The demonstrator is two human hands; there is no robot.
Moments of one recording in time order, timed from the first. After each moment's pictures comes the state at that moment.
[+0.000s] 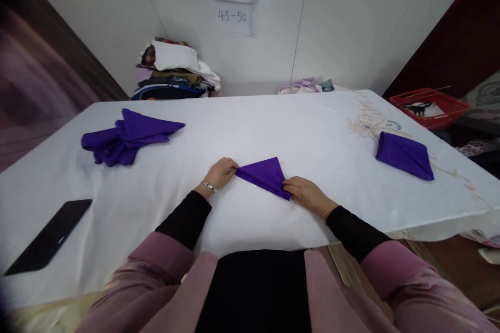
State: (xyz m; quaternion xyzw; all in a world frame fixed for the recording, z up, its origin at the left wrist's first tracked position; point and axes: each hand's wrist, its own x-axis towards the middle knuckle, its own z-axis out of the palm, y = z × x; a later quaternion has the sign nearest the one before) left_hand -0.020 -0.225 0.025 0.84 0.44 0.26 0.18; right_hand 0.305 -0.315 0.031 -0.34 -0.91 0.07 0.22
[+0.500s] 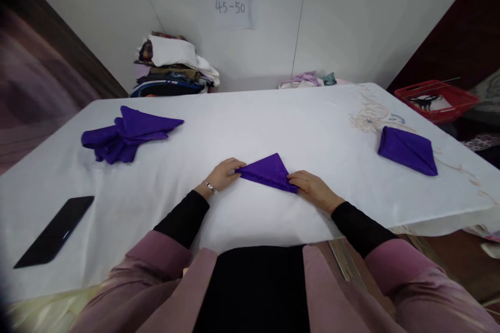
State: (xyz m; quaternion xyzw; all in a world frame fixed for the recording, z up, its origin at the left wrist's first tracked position) left_hand -0.012 -0.236 0.021 0.86 0.38 0.26 0.20; right_hand 0.329 -0.313 0.024 -0.36 -0.90 0.10 0.23
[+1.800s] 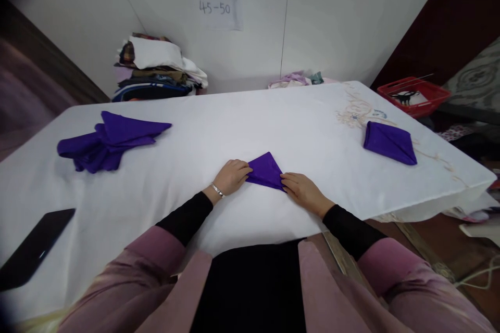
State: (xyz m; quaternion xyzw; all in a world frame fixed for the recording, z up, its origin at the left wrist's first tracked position) left_hand 0.034 -0.248 0.031 0.94 0.30 0.17 0.03; right_hand 0.308 -0.338 0.025 -0.44 -0.87 0.00 0.23
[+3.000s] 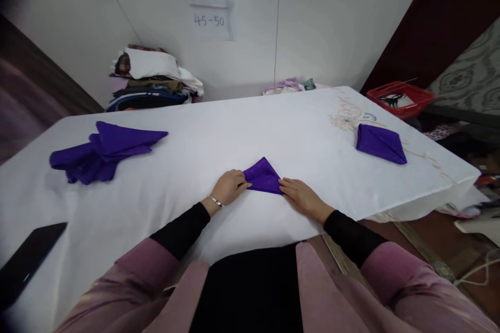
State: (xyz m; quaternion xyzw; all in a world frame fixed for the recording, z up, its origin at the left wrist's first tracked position) left_hand 0.037 -0.260 0.032 0.90 0.36 0.19 0.13; right_hand 0.313 -0.348 0.019 -0.44 -0.87 0.03 0.22
